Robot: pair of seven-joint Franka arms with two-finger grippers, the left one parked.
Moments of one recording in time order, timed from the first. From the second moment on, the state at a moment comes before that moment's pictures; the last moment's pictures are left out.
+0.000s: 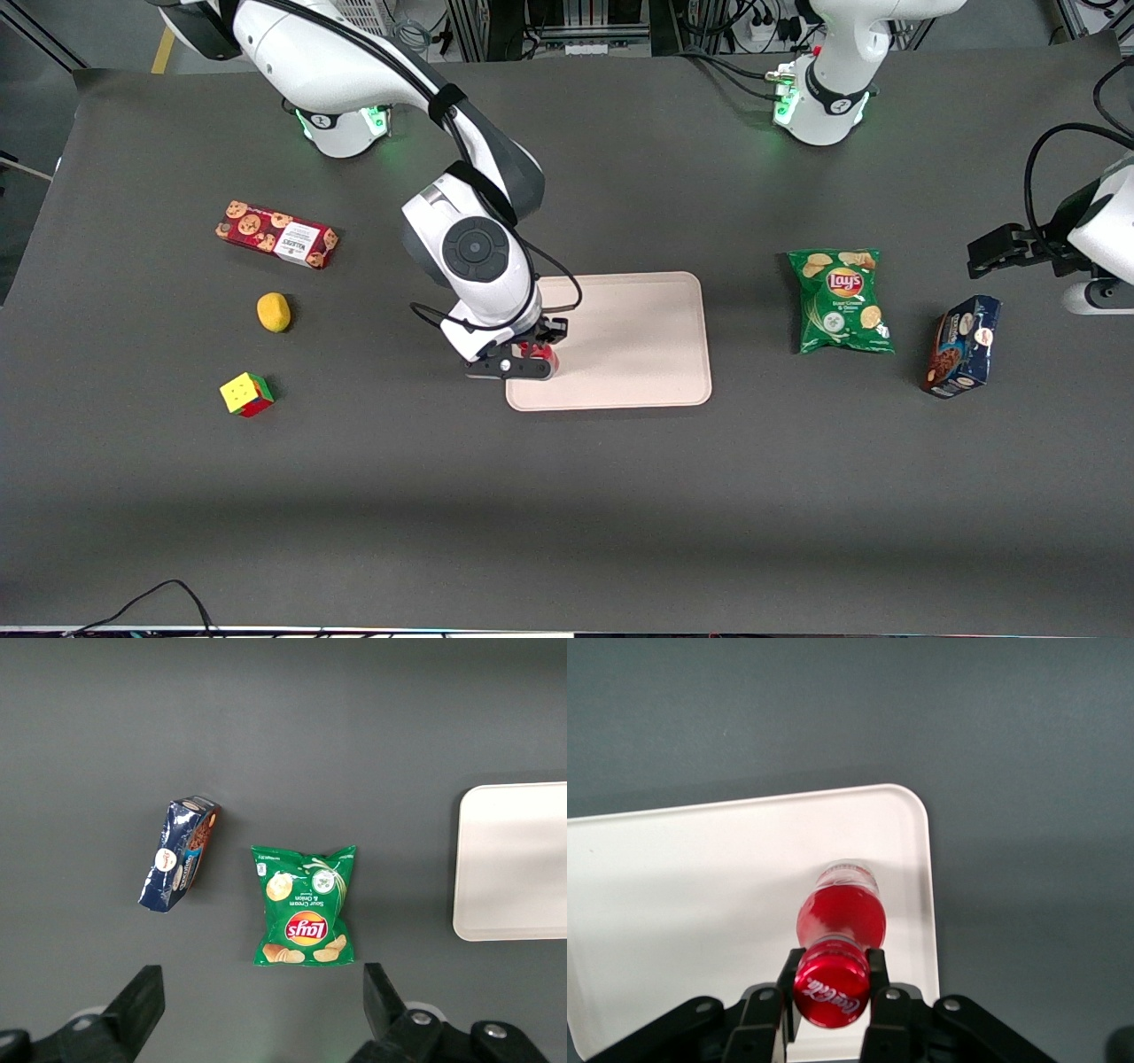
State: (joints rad) arm 0.55 0.64 0.14 -1.40 -0.04 2.02 0.77
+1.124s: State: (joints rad) arm 0.48 0.54 0.14 -1.40 -0.04 1.98 0.78
